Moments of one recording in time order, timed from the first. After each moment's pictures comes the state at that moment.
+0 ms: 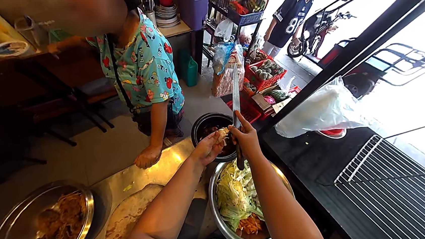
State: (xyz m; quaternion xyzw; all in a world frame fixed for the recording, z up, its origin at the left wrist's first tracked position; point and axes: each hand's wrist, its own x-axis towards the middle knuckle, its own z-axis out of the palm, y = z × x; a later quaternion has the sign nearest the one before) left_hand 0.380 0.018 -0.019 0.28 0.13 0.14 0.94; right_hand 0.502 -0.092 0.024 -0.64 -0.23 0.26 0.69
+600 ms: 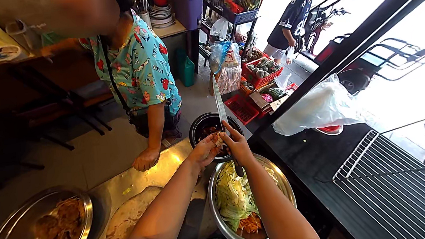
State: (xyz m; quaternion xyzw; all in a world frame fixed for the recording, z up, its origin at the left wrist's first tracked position) left_hand 0.374 0.019 -0.021 0.33 0.13 0.12 0.93; right_hand 0.487 -0.099 0.010 -0.69 -0.28 0.32 0.59
